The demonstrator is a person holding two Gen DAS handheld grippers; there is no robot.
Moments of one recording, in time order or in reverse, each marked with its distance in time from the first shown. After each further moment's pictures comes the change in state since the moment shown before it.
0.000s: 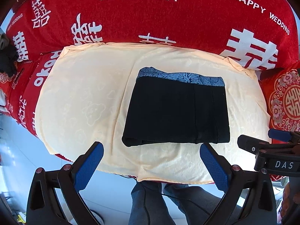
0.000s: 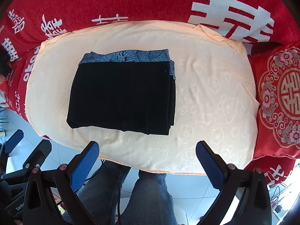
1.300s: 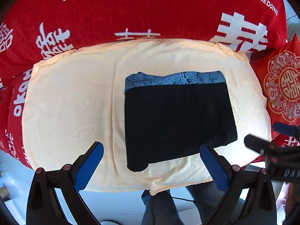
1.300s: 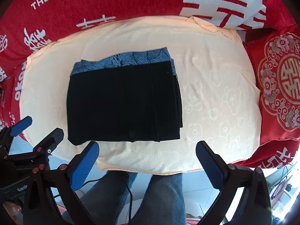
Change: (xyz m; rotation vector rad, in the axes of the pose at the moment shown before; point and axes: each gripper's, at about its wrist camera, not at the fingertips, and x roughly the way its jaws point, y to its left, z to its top) left arm 0.048 0.022 0.063 0.206 0.096 -0.117; right arm 0.012 0.020 0.025 0.132 0.011 -0.059
